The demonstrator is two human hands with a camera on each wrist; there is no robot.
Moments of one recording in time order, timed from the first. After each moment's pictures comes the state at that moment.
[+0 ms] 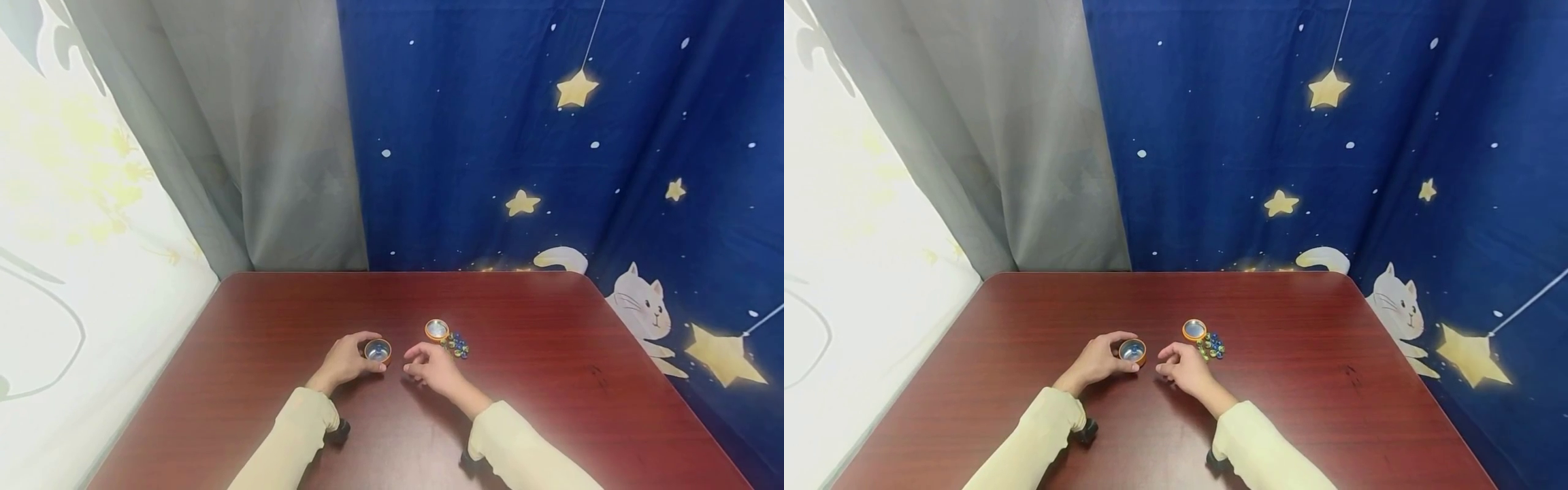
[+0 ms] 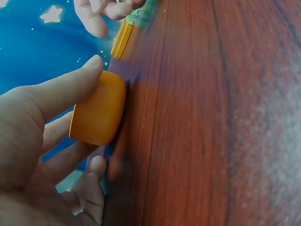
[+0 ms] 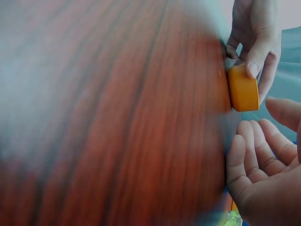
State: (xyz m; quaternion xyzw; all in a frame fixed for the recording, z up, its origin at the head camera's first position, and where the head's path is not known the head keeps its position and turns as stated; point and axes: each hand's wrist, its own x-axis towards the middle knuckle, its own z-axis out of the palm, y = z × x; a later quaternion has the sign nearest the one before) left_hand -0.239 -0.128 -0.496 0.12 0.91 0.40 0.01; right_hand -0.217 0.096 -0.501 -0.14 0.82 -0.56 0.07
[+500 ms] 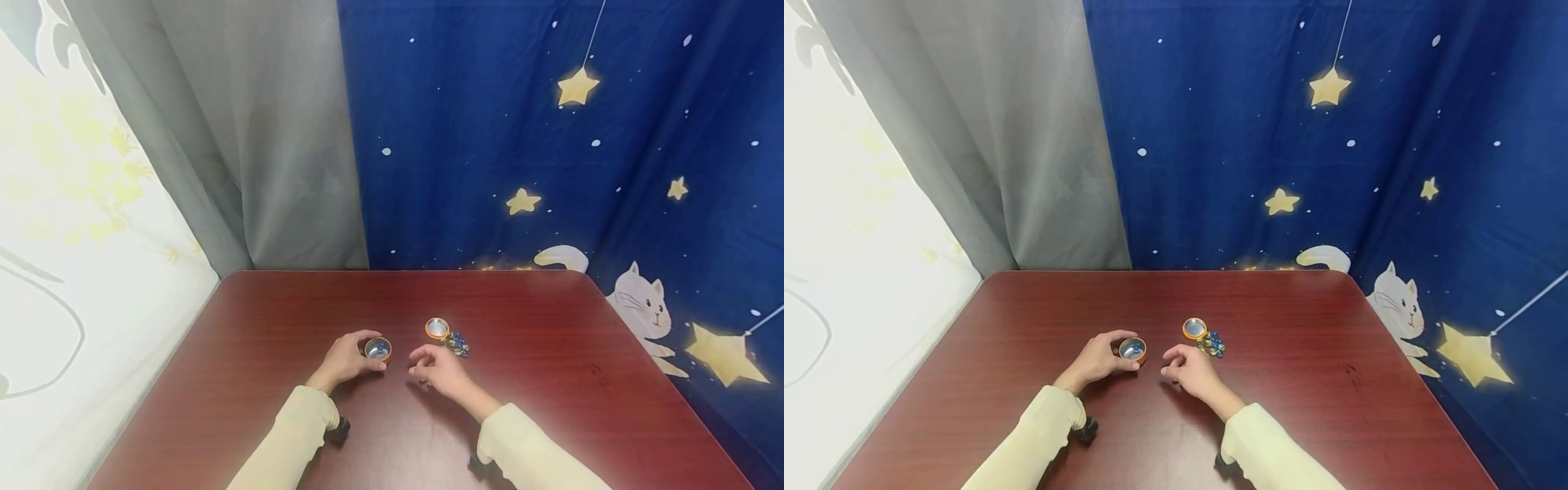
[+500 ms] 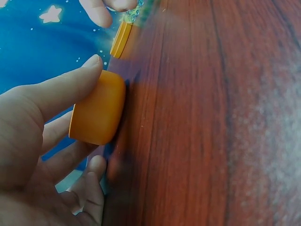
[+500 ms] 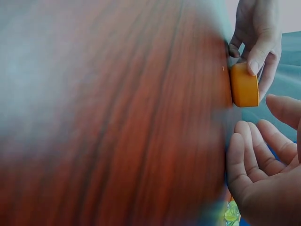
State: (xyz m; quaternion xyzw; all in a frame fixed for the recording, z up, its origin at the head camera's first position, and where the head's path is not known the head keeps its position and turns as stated) left_hand -0.239 -0.127 -0.496 0.12 0.91 0.40 0.01; right_hand -0.212 0.106 -0.501 -0.15 0.83 -0.54 0.06
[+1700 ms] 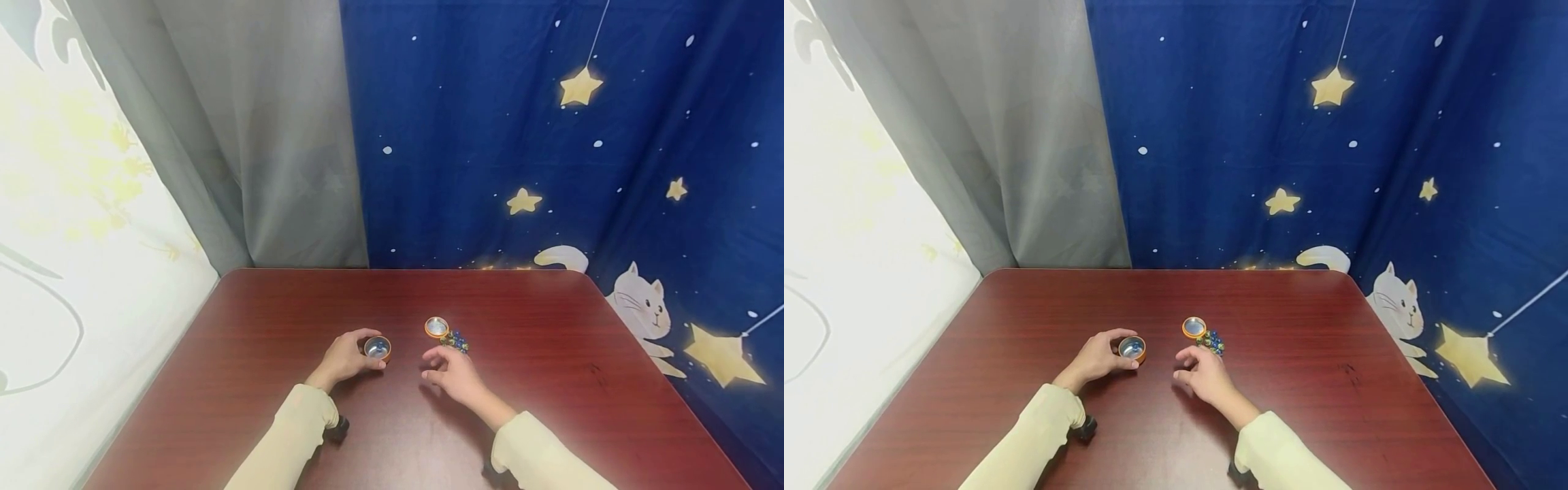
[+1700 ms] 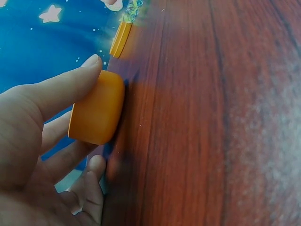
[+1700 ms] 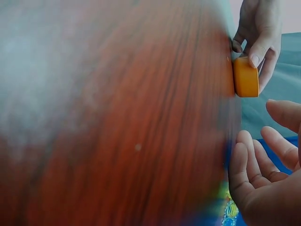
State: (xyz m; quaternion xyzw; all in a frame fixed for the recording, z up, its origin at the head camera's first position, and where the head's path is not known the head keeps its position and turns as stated) left_hand -0.240 -0.130 -0.495 0.12 0.91 0.39 0.01; right_hand -0.198 0.127 -0.495 -0.13 0.88 -0.46 -0.01
